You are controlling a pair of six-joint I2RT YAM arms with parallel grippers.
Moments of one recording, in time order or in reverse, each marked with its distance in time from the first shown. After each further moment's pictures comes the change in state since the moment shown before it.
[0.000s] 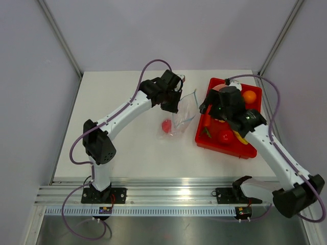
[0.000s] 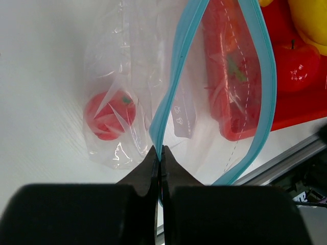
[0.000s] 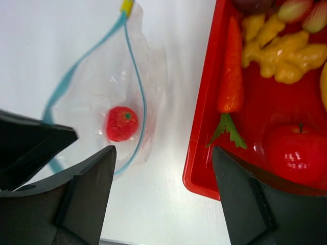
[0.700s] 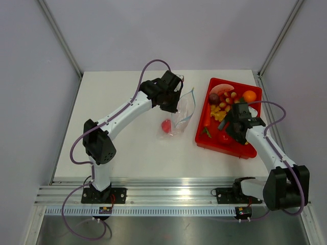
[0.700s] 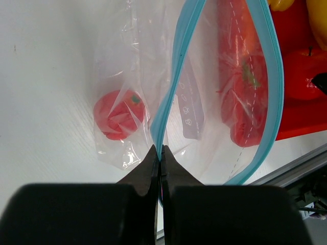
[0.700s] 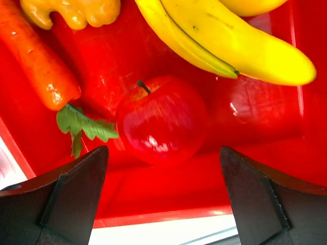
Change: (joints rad) left arm -0.001 0.000 -0.018 0.004 -0.055 -0.013; right arm -0.334 -0.029 -0.333 -0.076 0.023 0.084
